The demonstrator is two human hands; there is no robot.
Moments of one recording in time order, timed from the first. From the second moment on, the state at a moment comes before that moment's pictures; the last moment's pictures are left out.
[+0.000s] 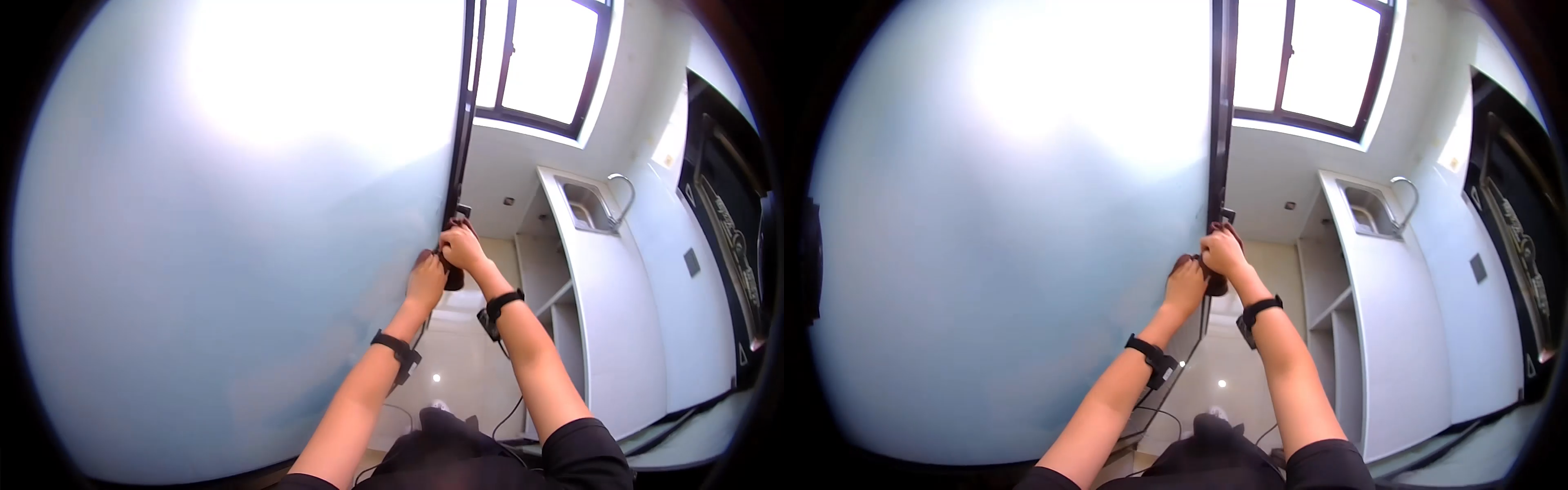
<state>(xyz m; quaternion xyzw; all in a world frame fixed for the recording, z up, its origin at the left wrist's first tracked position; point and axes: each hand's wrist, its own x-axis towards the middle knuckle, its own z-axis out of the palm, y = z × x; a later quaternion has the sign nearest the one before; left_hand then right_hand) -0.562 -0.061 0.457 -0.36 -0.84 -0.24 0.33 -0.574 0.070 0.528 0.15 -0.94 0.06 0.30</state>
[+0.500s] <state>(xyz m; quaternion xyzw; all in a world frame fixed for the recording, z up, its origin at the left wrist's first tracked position) -0.518 -0.074 0.465 -0.37 -0.83 -0.30 0.28 -0.523 0.064 0.549 0.14 -0.95 0.04 0.26</state>
